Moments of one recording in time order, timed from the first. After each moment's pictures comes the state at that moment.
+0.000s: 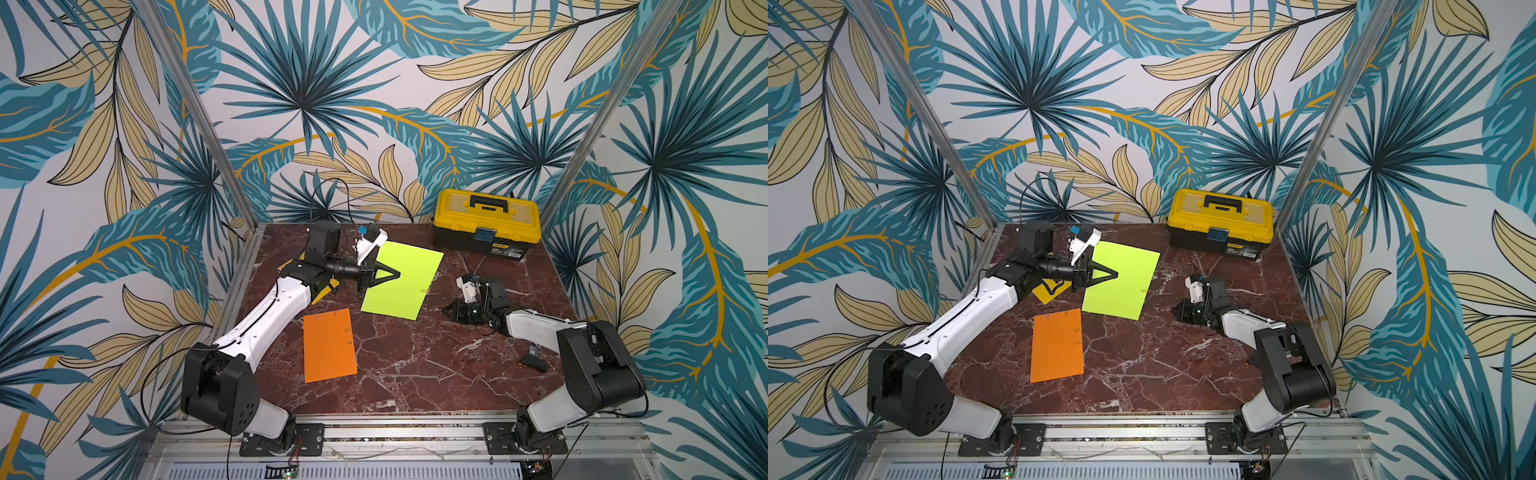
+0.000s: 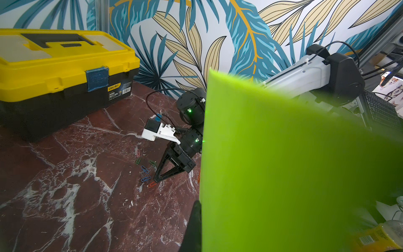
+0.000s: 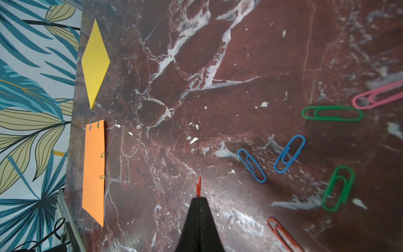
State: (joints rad) left arm -0.34 1.47 1.25 -0.26 1.14 0.05; right arm 0.20 1.58 0.70 0.02 -0.49 0.44
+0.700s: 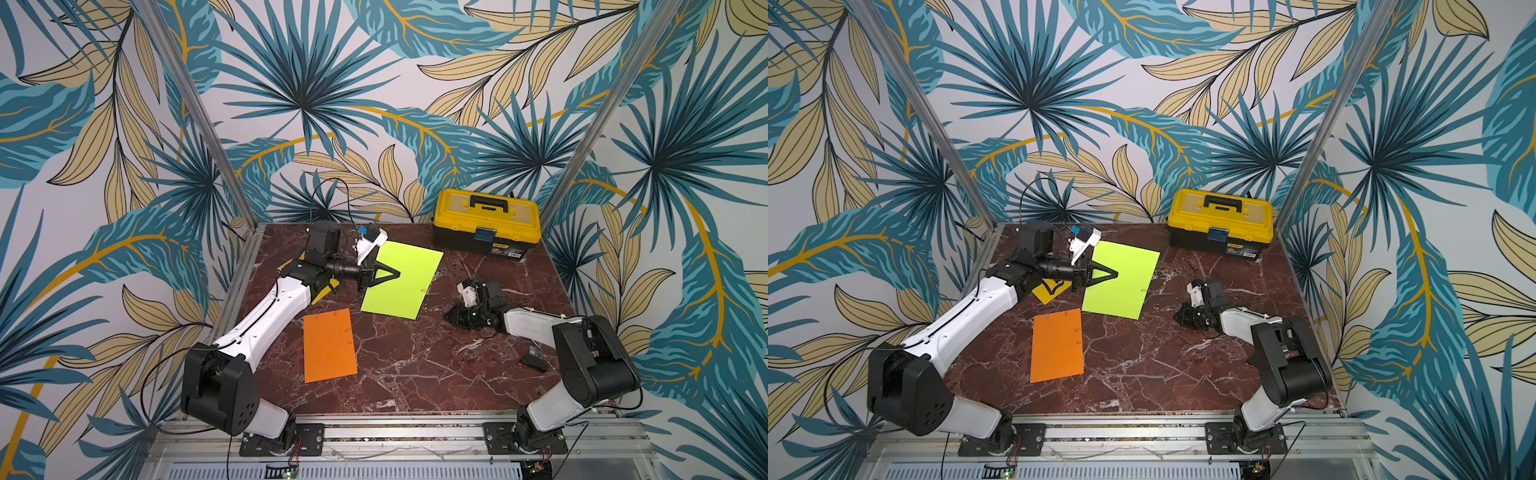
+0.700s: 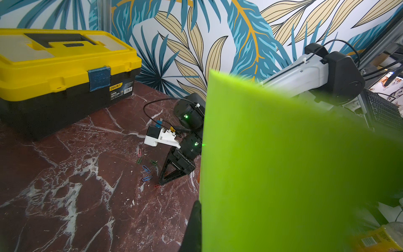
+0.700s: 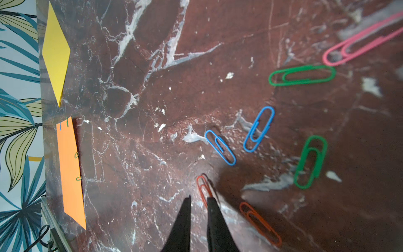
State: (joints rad) left arm -0.34 1.47 1.25 -0.26 1.13 0.05; right arm 0.20 1.60 0.71 -0.08 -0.43 0.43
